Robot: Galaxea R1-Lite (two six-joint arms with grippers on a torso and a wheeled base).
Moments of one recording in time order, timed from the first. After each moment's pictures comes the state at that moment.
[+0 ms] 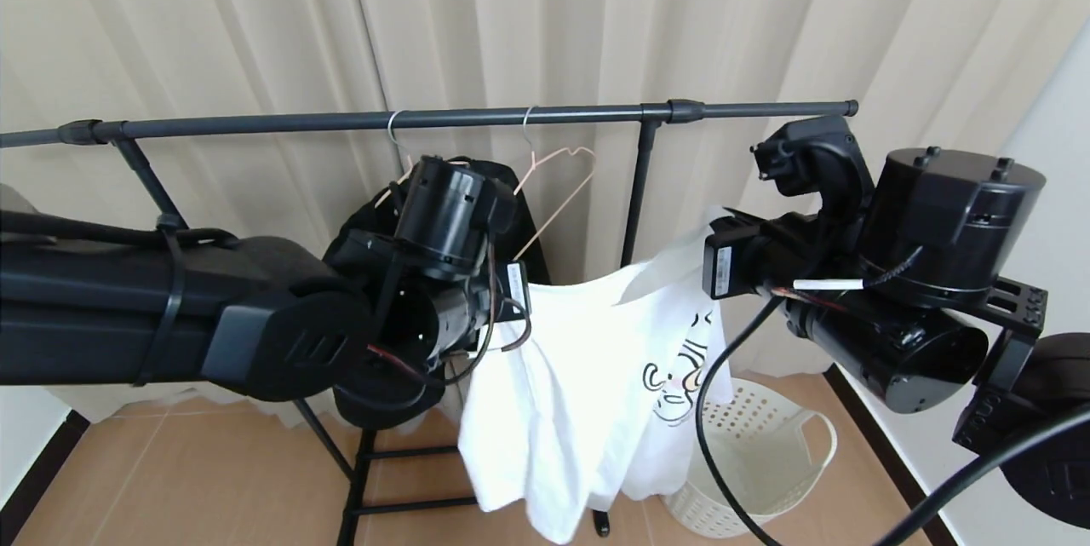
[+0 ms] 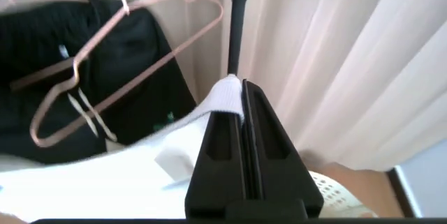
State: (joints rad) left arm -0.69 1.87 -1.23 -0.07 0.43 -0.47; right arm 0.68 1.68 -0.82 -0.77 -0.53 -0.04
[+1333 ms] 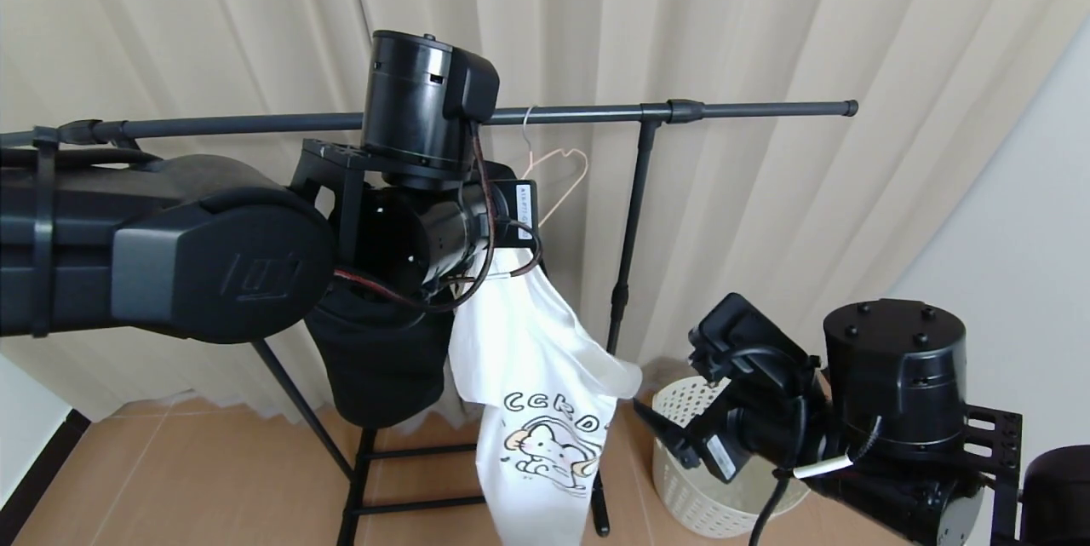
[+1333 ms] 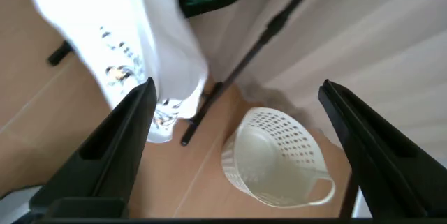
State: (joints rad) left arm -0.72 1.82 -1.39 -0.07 0.49 -0.24; right arm 0.75 1.68 -0.54 -0.70 -0.23 -0.21
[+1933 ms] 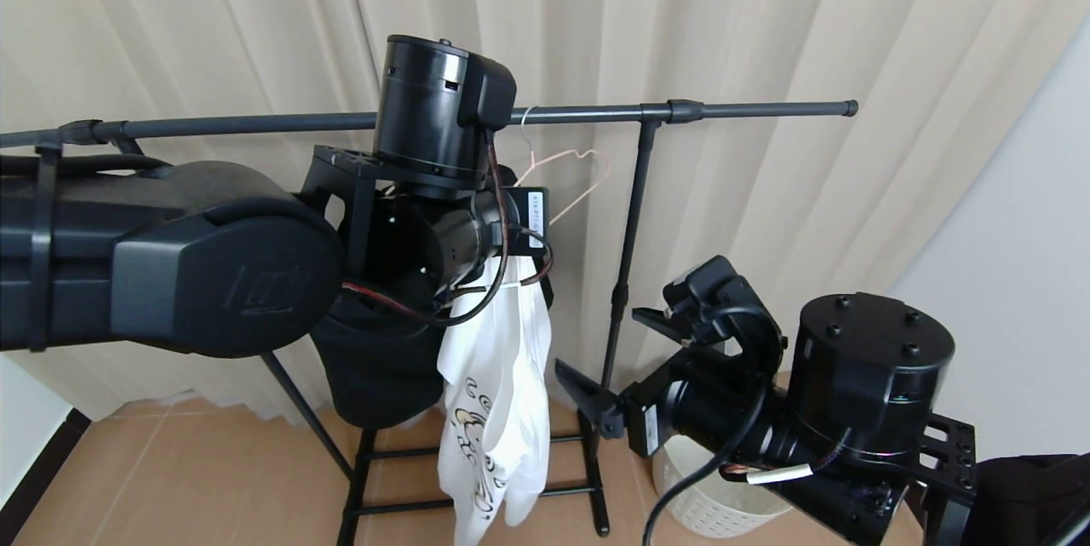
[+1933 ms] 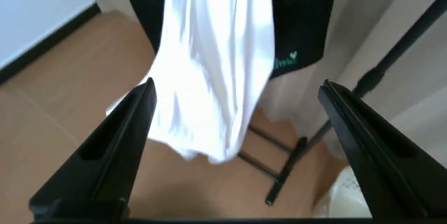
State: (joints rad) left arm -0.75 1.82 -1.38 -0.07 0.51 -0.24; right arm 0.85 1.78 -0.60 -1.01 -0.18 0.04
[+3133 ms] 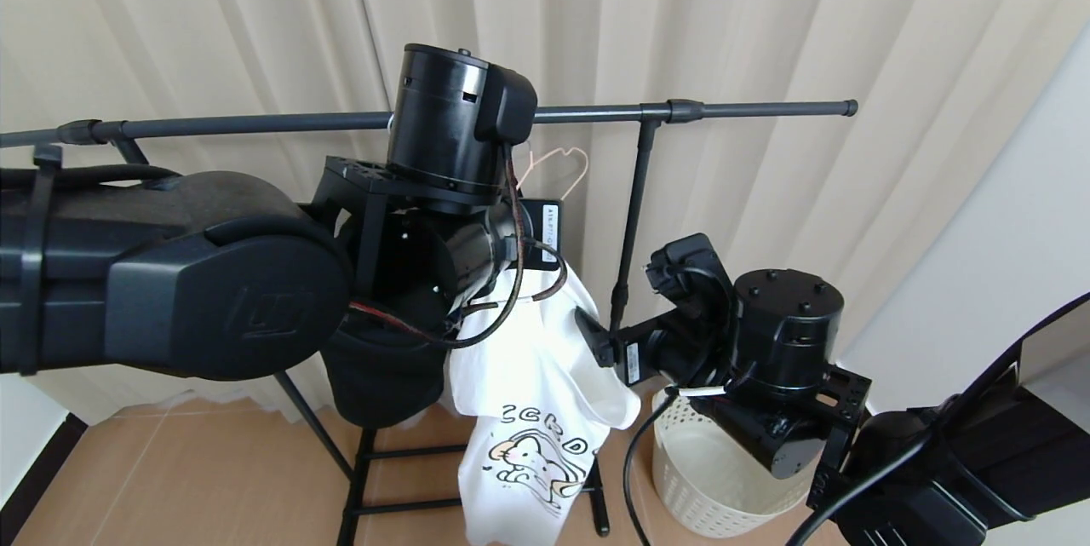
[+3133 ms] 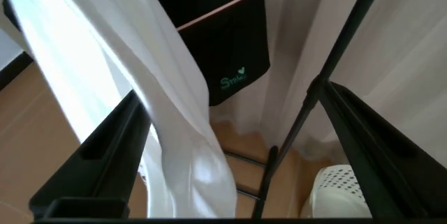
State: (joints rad) left arm -0.79 1.81 -1.36 -0.07 0.53 -0.22; right arm 0.73 1.96 -0.72 -1.07 -0.32 0.03
